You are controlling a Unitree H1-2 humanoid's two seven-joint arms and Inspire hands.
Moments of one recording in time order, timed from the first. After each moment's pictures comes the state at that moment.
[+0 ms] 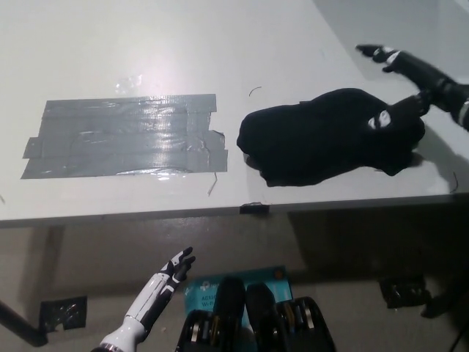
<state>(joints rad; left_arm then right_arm) -0.17 0.18 -0.16 0.45 0.12 -0.29 -0.16 -0.87 -0.49 0.22 0.41 -0.21 0.16 0.46</state>
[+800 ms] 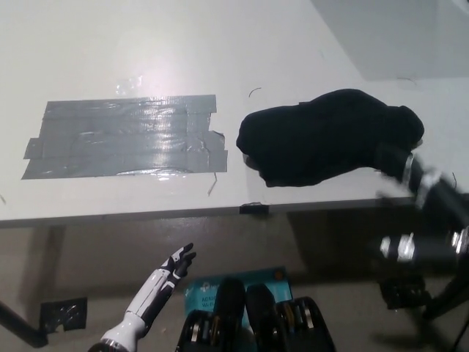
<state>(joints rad) -0.19 0.18 -0.16 0.45 0.12 -0.29 -0.16 -0.15 -0.32 -0.02 -0.33 0.20 0.19 0.41</state>
